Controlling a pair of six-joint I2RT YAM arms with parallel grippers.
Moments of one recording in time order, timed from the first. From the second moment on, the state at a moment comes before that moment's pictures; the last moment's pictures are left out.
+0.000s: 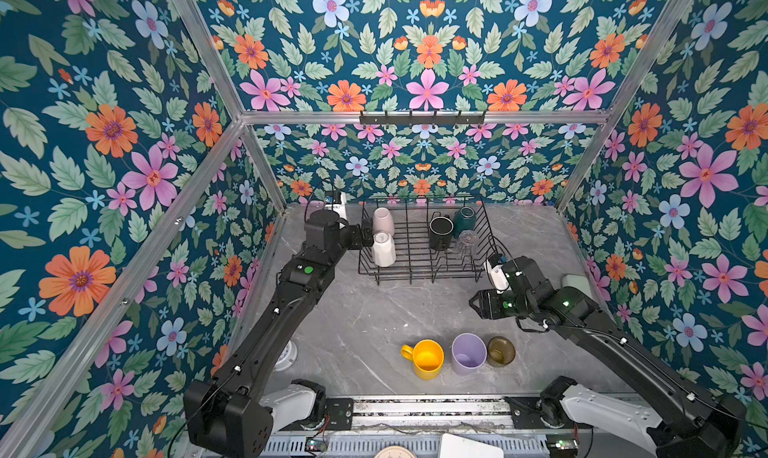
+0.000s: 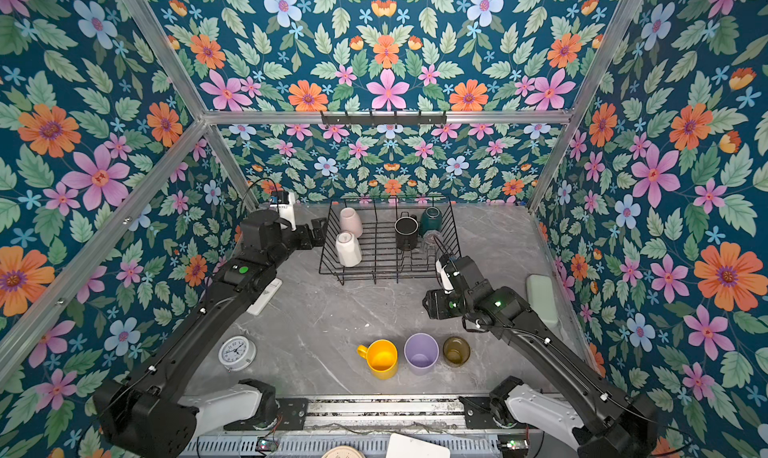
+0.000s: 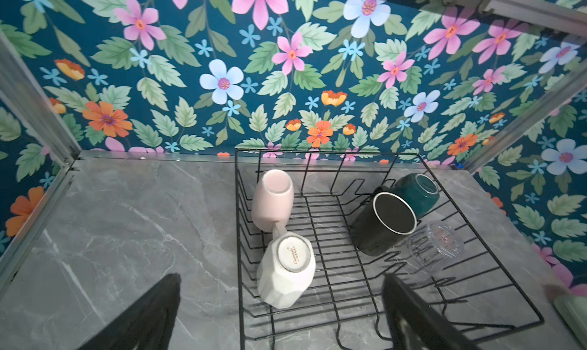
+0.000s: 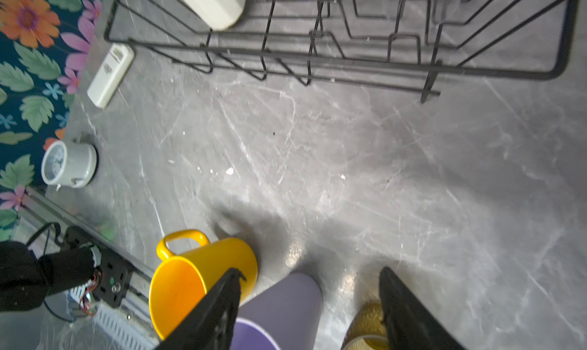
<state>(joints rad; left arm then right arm) -0.35 1.18 1.09 -0.24 -0.10 -0.26 0.61 1.03 0.95 -0.85 -0.10 0.43</state>
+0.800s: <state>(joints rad) -0.30 1.08 0.97 -0.15 -0.10 -0.37 0.86 1.01 0.90 -1.05 -0.03 0.58</state>
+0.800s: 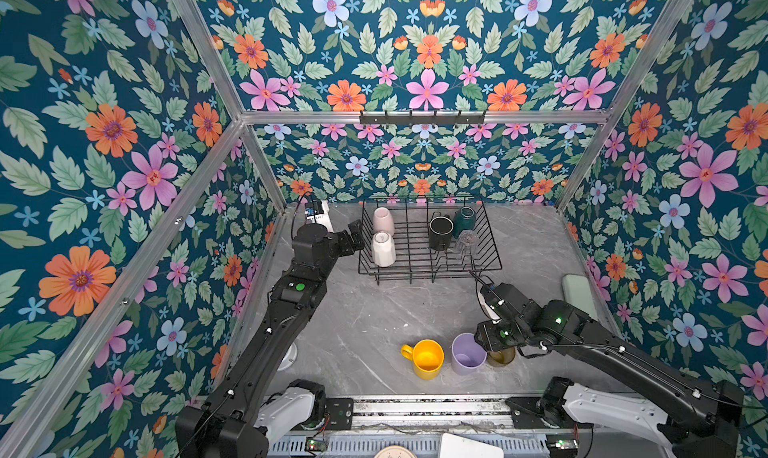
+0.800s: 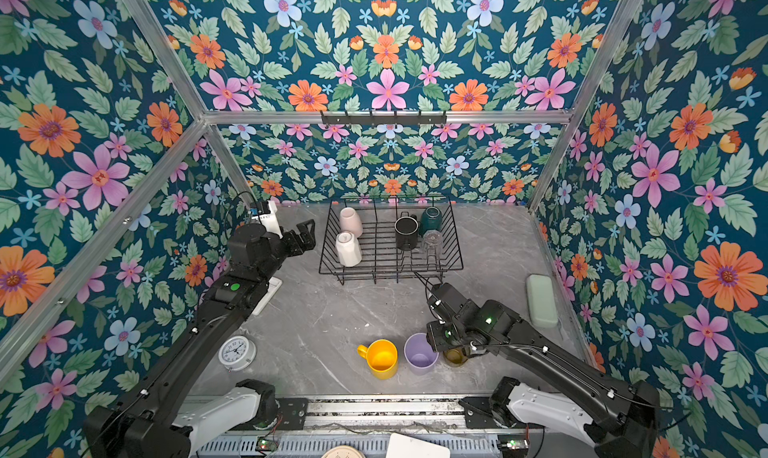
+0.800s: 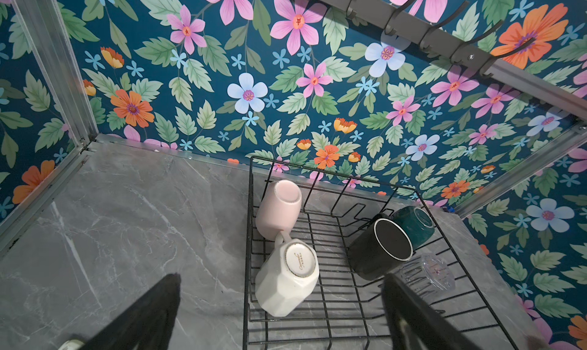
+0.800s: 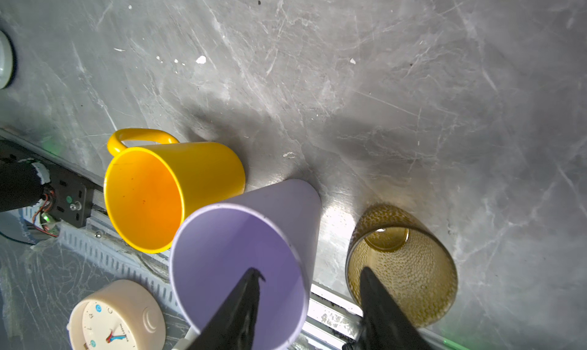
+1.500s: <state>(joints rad) -0.30 1.06 0.95 -0.15 -0.09 -0.39 0.88 1.08 0.87 -1.02 -0.01 0.60</state>
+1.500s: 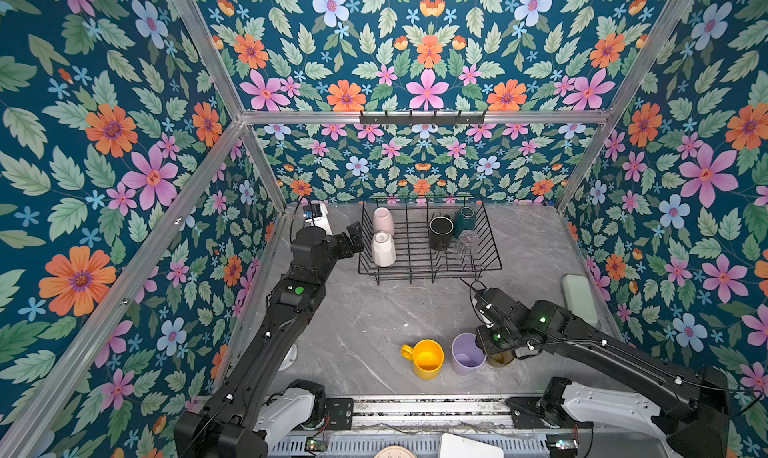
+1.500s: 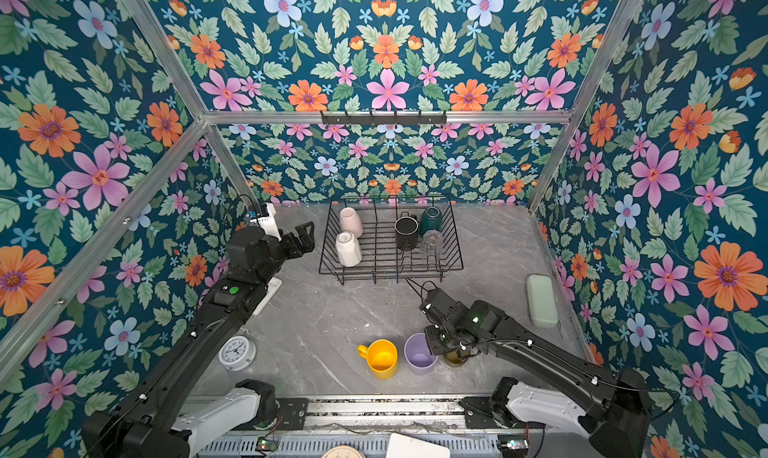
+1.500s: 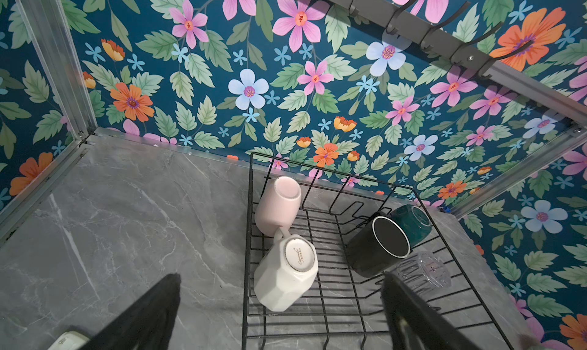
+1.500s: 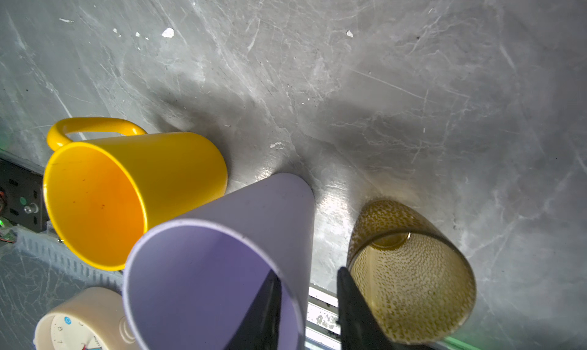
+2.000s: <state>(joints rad) -0.29 1.04 0.93 -0.15 -0.09 -0.39 0.89 1.12 0.91 -1.02 0.04 0.59</state>
